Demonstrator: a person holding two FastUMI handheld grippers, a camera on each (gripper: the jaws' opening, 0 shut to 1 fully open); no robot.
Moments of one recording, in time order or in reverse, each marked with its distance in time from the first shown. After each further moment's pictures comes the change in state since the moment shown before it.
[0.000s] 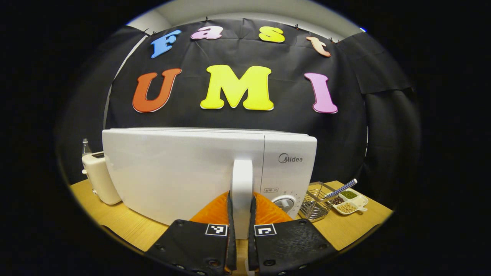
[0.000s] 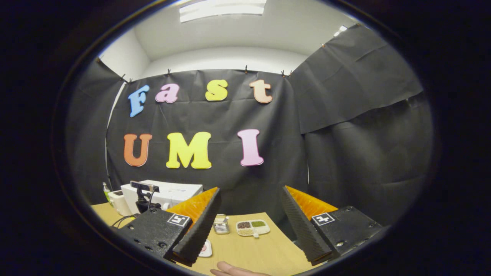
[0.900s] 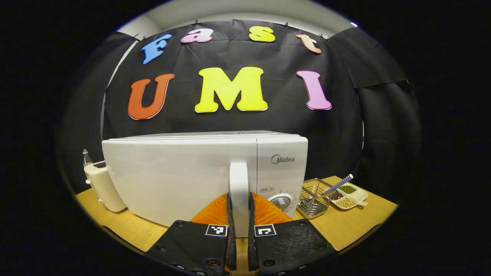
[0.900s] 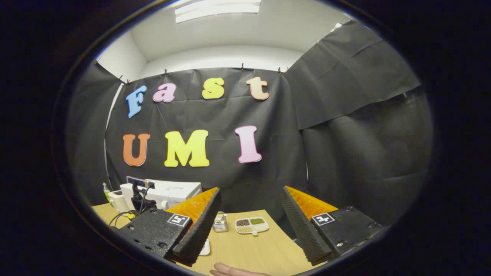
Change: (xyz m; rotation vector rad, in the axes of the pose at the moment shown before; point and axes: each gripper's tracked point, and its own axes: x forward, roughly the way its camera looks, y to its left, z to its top) left arm -0.005 -0.002 0.003 0.056 0.010 -0.037; right arm 0.004 -0.014 -0.023 0.029 0.037 -0.003
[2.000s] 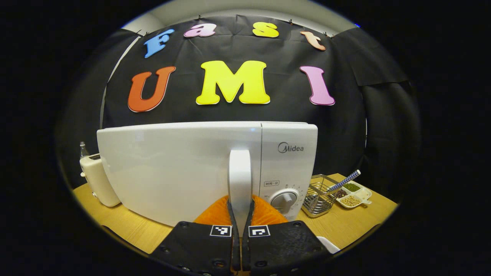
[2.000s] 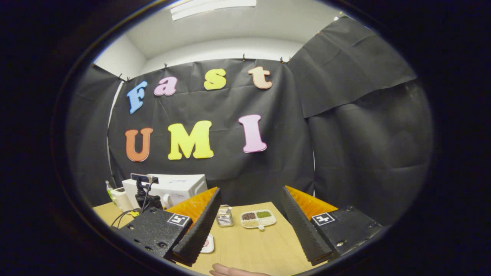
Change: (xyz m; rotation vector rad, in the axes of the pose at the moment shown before) left arm 0.011 0.001 -0.016 -0.021 0.028 0.024; right arm 0.019 0.006 -0.027 0.024 0.054 0.034
